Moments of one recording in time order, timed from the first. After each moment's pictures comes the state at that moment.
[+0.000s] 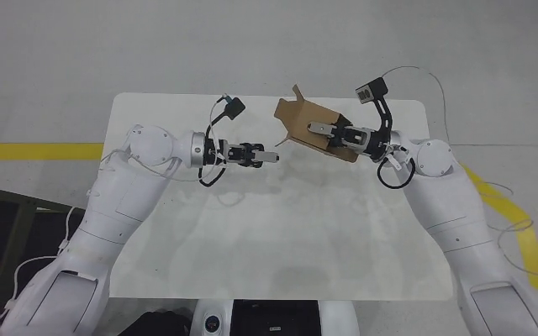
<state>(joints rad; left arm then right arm) 0.70 -1.10 -1.00 -1.30 -0.26 -0.29 -1.18 -0.73 -1.13 1.07 -1.21 0.56 -0.53 1.10</state>
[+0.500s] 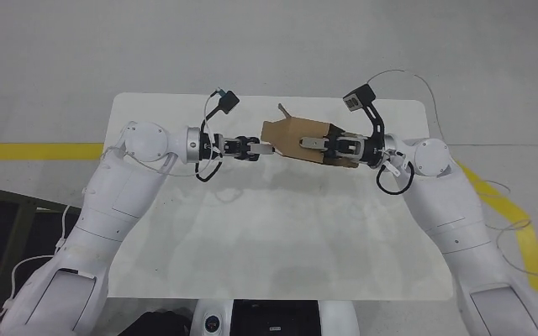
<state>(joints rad) 0.69 -1.10 -1.01 -1.30 -0.26 -0.29 -1.17 -0.74 -1.13 1.06 -1.26 0.57 -0.48 1.20</state>
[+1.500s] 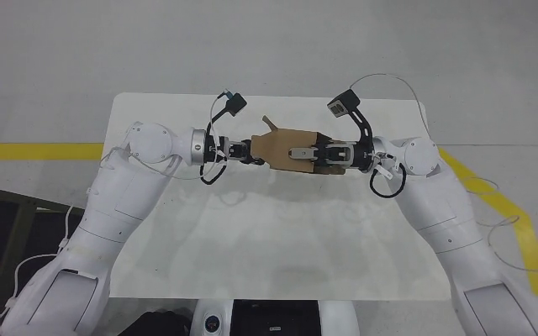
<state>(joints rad) 0.69 -1.10 -0.99 -1.33 -0.29 -0.29 -1.18 -0.72 -1.15 1.02 -1.26 0.61 -0.46 1.26</state>
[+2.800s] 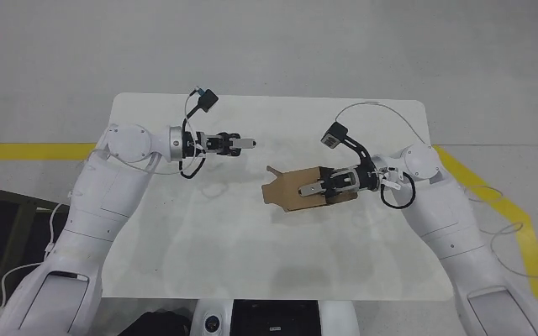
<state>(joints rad) 0.71 -1.07 -1.08 -1.23 -0.21 -0.32 -1.18 -0.77 -1.13 1.01 -1.24 0.61 -0.28 1.54</state>
